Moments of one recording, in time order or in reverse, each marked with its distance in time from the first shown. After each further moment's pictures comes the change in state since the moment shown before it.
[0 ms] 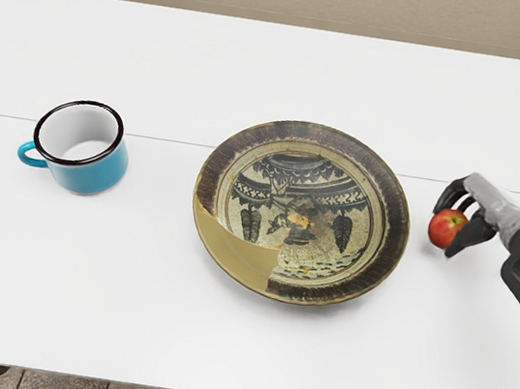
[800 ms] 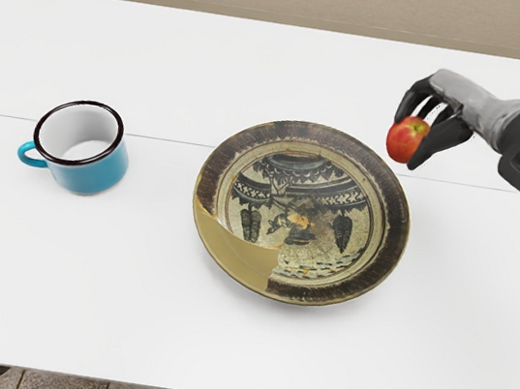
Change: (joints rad) left arm 0.059 0.000 -0.008 0.010 0.000 0.000 0.000; right arm 0.348 0.050 0.045 0.008 0.241 0.199 -0.001
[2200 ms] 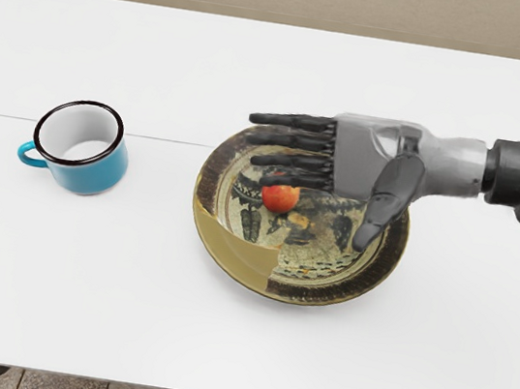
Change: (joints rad) left arm -0.001 0.000 0.006 0.003 0.001 0.000 0.000; right arm -0.361 0.088 0.469 -0.154 1.152 0.716 -0.001
